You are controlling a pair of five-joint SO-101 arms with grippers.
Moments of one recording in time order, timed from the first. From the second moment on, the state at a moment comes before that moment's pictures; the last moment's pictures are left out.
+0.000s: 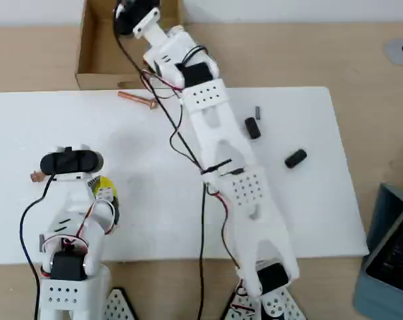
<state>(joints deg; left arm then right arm) -1.0 -103.7 96.3 51.0 -2.4 -26.5 62.0 -71.9 45.9 17.7</state>
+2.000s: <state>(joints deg) -1.0 -103.7 96.3 51.0 -2.4 -24.0 49.5 -92.7 101.1 21.1</state>
